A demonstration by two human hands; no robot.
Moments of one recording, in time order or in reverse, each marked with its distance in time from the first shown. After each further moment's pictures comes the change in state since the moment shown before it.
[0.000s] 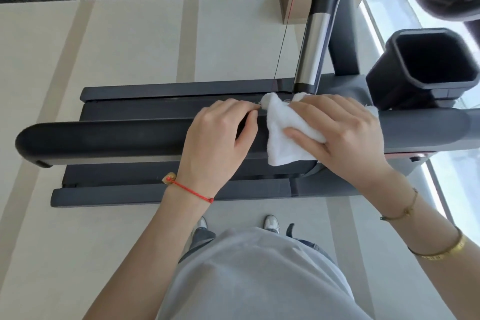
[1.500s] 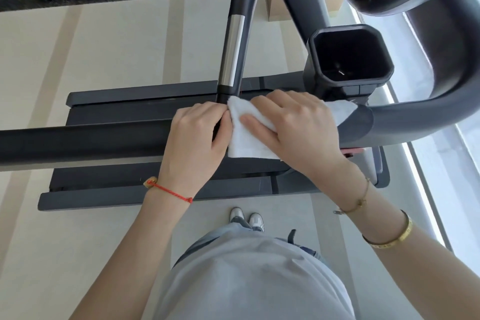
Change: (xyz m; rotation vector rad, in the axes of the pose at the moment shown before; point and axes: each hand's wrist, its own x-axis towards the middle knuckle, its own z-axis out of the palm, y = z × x) left_hand 0.021 0.081 0.066 0.101 -0.022 -0.056; right_hand -0.024 0.062 -0.028 -0.021 -0.141 0.127
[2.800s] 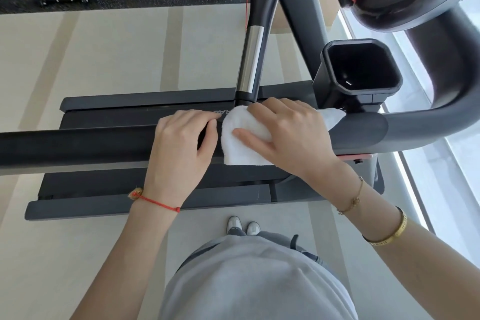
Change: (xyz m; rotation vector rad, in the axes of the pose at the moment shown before) left_hand -0.017 -0.043 -0.025 0.001 0.058 0.014; right_hand 0.015 -0.032 0.011 0.006 0.021 -0.011
